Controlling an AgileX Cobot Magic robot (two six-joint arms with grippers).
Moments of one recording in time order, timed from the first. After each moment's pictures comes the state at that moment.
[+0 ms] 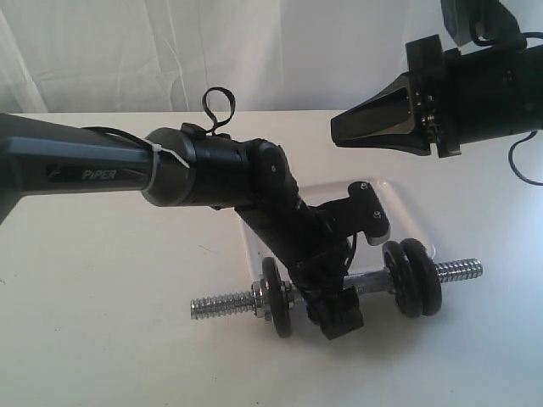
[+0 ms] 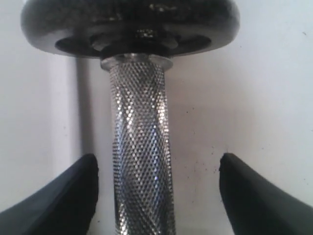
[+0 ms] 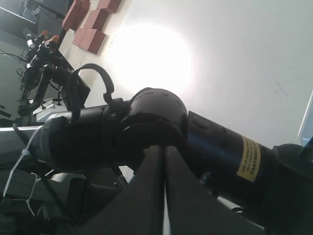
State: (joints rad) left arm -0.86 2.09 -1.50 -0.61 0.66 1.09; right arm 0.04 1.44 -1.03 1.28 1.22 -0.86
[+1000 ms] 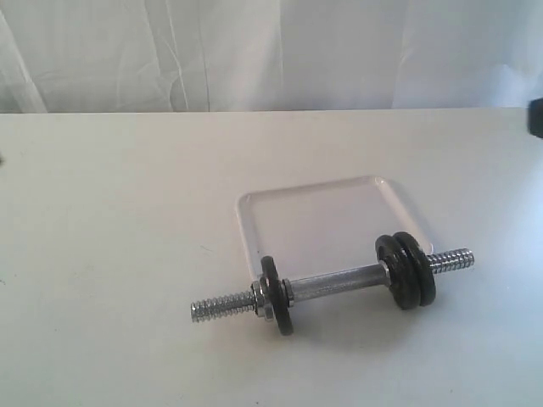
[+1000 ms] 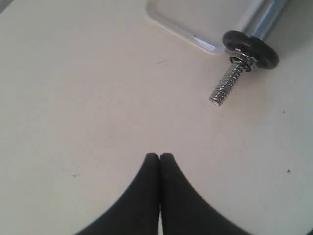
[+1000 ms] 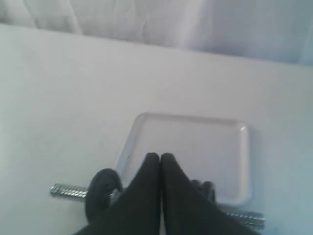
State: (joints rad) left arm -0.86 0.92 -1.17 0.25 1.23 -0.04; right arm 0.04 0.68 -0.81 0.64 0.76 -0.57
